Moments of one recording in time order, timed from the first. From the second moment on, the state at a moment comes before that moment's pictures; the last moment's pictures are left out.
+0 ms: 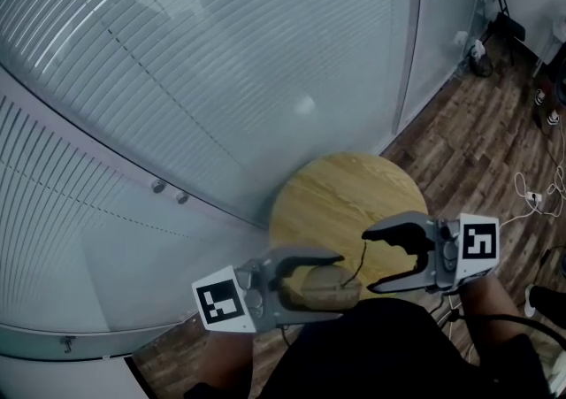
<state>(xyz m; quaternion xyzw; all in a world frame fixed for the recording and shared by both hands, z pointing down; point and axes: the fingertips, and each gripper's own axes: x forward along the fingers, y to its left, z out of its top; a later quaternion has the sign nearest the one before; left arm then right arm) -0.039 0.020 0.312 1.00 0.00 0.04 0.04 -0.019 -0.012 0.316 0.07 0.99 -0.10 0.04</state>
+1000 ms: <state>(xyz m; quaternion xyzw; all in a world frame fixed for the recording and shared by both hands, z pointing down) -0.033 0.016 0.330 0.99 0.01 0.05 0.09 -0.014 0.003 0.288 0.12 0.98 -0.10 0.12</state>
